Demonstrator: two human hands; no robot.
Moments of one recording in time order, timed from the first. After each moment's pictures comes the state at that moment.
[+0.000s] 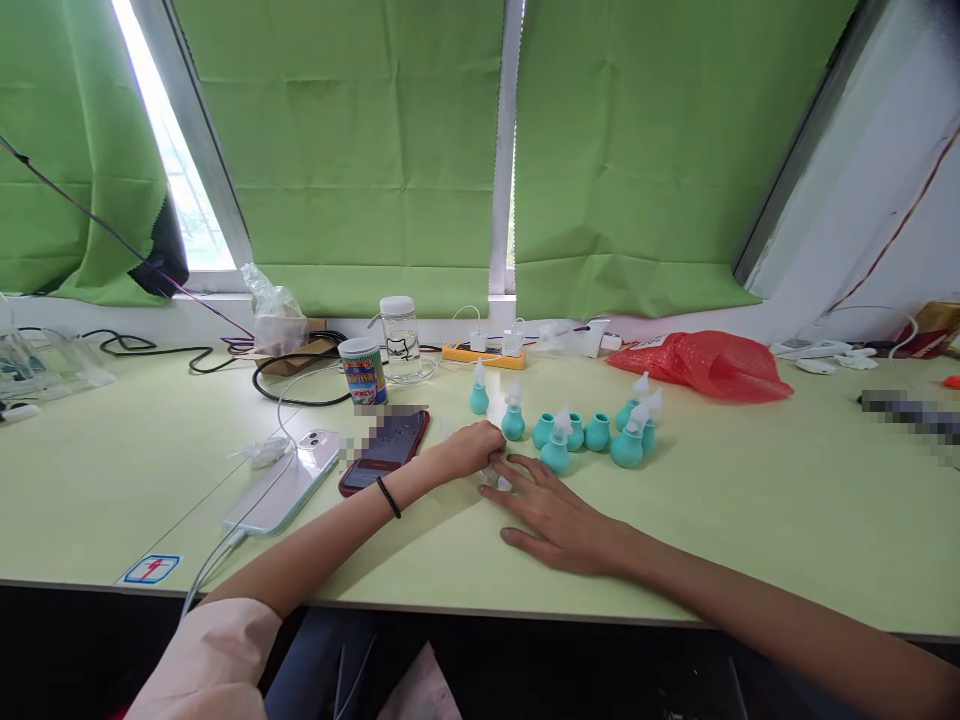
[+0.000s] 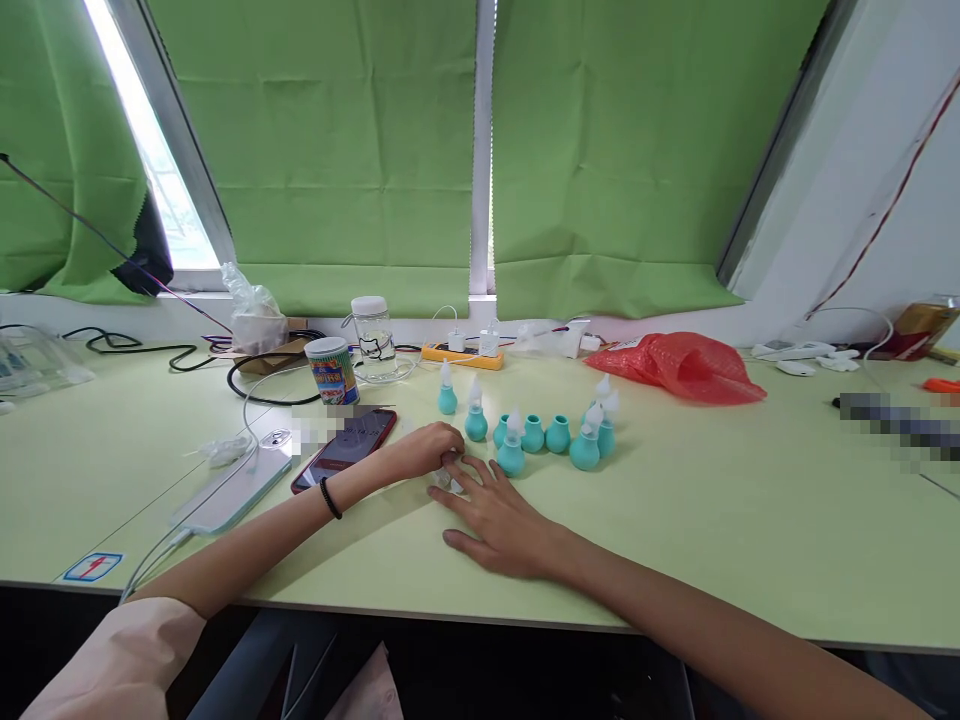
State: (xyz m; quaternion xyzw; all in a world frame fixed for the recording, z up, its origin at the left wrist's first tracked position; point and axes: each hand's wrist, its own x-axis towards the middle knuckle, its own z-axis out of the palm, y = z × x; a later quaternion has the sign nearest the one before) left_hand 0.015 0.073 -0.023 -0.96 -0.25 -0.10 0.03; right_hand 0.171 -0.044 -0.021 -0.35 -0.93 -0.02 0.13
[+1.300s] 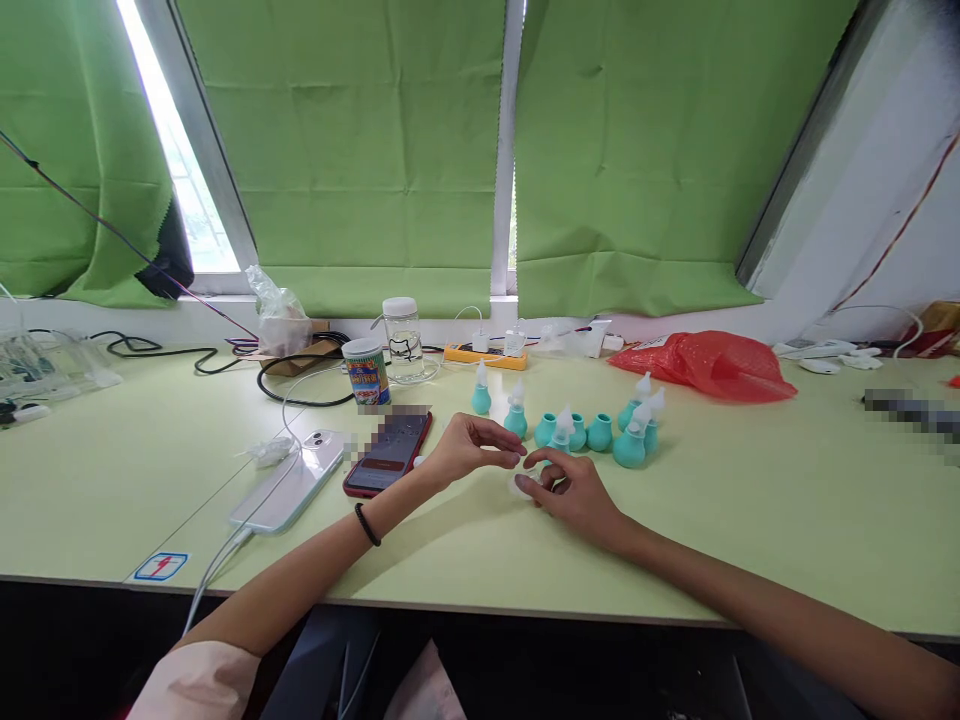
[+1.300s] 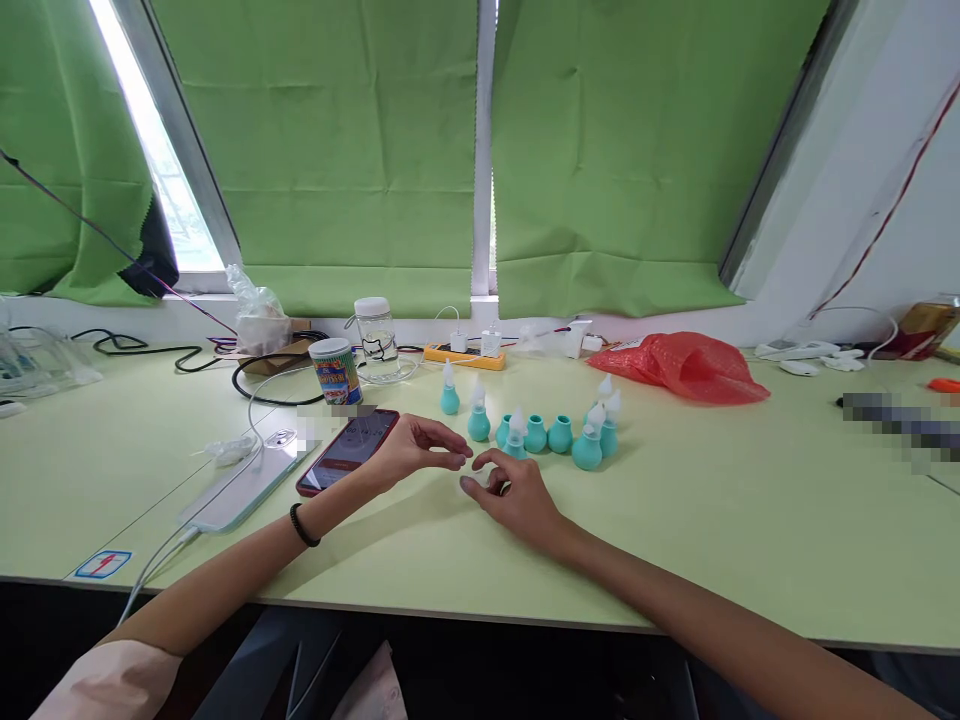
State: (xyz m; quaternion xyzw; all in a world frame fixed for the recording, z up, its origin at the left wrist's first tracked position) left_hand 0.009 0.018 0.007 -0.70 -0.27 -0.38 -0.54; right_hand 0.171 -0.033 -0.030 -0.47 -0.73 0.22 0.43
